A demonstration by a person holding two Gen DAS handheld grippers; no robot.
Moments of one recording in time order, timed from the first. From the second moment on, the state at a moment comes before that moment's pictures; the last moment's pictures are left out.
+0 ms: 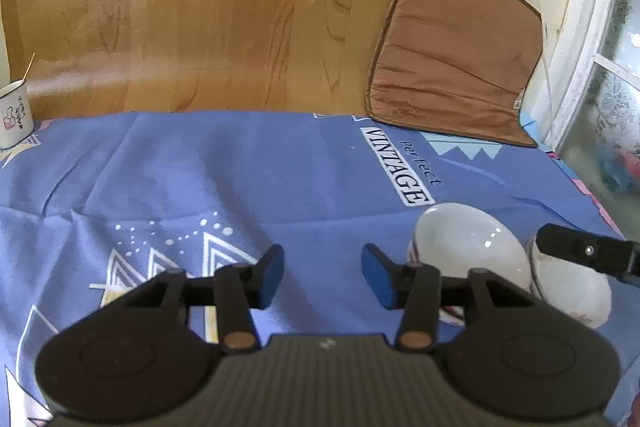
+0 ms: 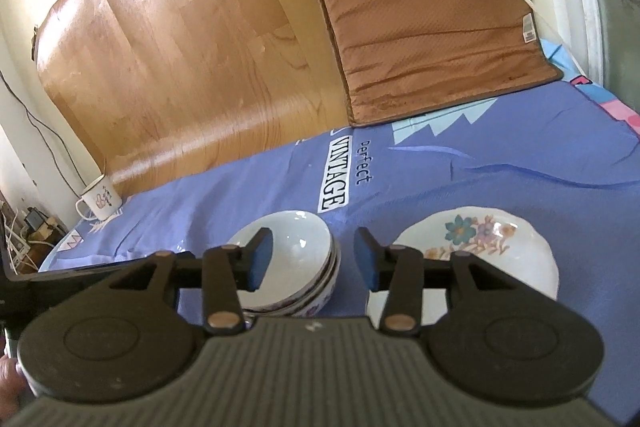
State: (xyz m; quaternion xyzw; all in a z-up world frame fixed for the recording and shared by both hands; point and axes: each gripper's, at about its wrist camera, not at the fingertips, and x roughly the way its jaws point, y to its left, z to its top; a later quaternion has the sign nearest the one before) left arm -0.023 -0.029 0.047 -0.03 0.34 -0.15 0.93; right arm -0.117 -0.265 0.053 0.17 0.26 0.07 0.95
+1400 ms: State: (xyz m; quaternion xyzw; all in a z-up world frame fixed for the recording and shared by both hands) left arm -0.048 -0.041 0.071 0.03 0.27 -0.08 0.96; right arm -0.107 -0.276 0.065 0.13 0.26 0.08 0.95
